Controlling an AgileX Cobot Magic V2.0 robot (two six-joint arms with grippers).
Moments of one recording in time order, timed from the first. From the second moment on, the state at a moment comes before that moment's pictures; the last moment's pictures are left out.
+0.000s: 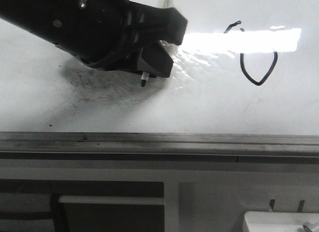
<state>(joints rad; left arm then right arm) -0.78 1.47 -0.86 -1.83 0.03 1.59 0.67 0.61 -0.61 1.46 0.09 -1.60</state>
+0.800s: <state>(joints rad) -0.78 1.32 -0.85 -1.83 -0.02 1.58 0.67 0.57 -0.57 1.50 0.03 -1.60</state>
